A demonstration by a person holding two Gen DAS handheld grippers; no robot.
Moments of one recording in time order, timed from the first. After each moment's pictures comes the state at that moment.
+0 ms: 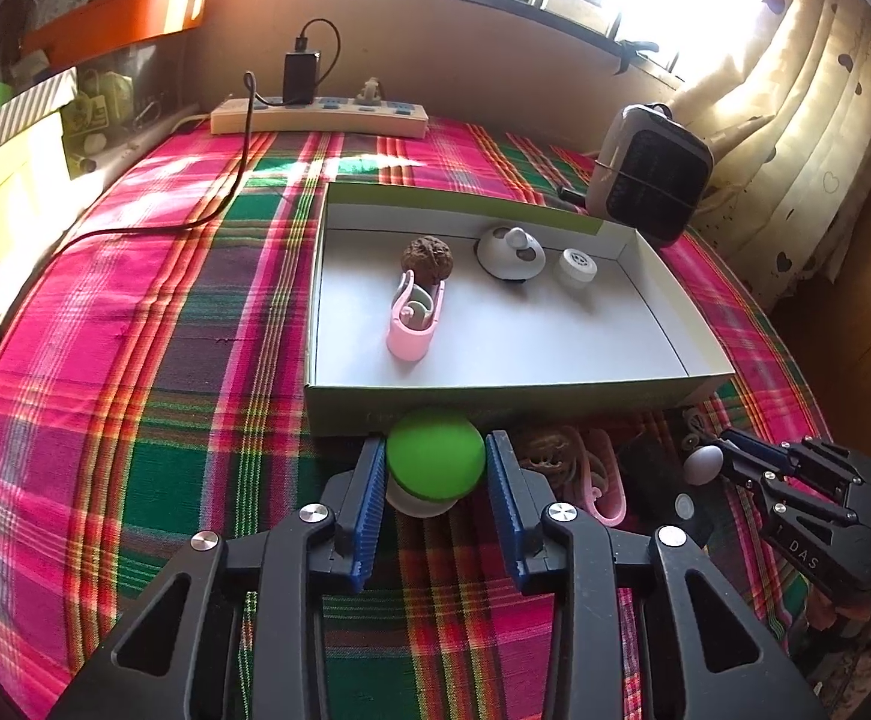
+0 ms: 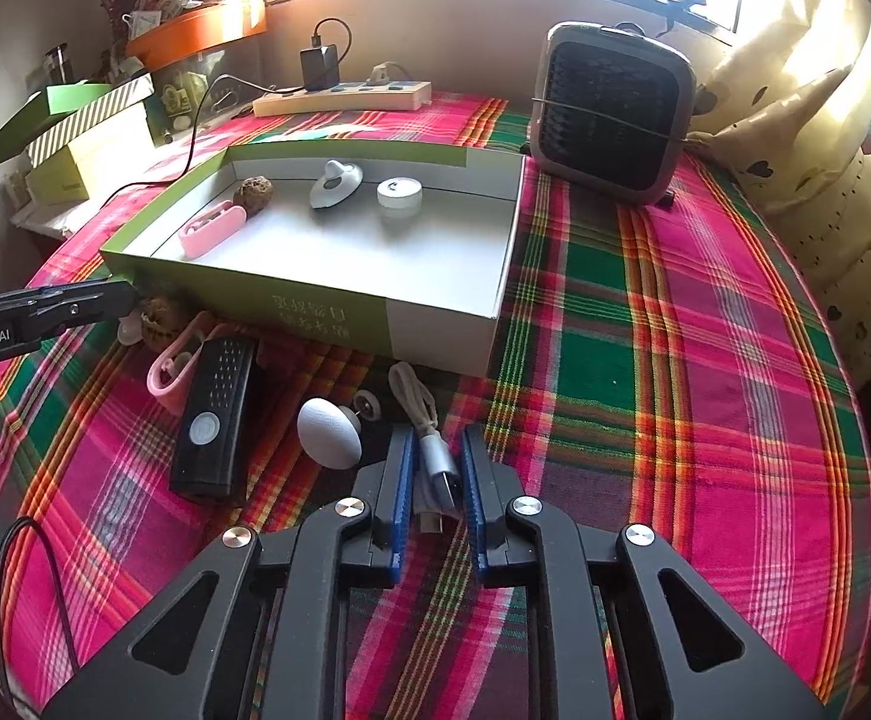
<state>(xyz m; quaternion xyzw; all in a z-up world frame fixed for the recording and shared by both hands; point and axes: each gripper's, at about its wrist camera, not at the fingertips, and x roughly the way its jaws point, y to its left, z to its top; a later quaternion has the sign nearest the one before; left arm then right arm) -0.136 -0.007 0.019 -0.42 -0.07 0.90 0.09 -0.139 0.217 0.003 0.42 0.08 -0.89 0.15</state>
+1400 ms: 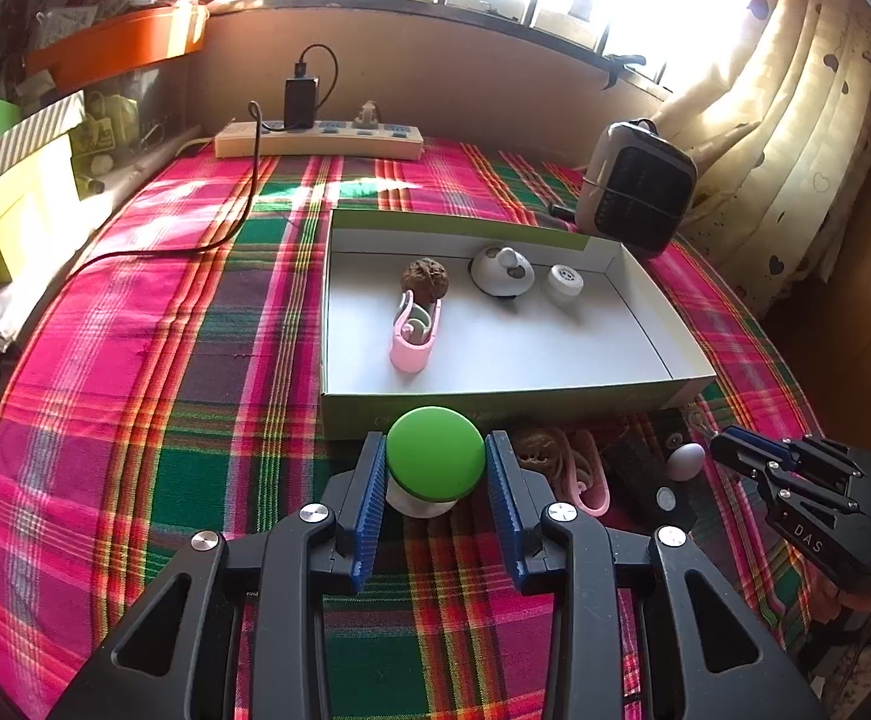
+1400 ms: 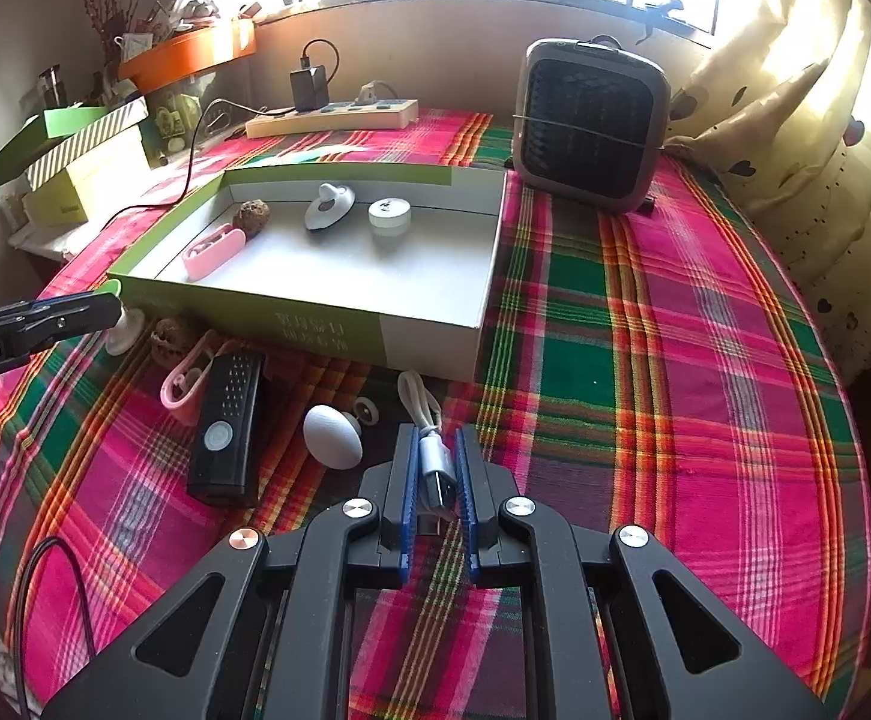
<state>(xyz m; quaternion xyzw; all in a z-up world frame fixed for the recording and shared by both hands) -0.124 -0.010 0.035 -0.41 -0.07 0.91 0.10 -0.129 0.223 0.015 0.41 0.06 -0.90 0.14</state>
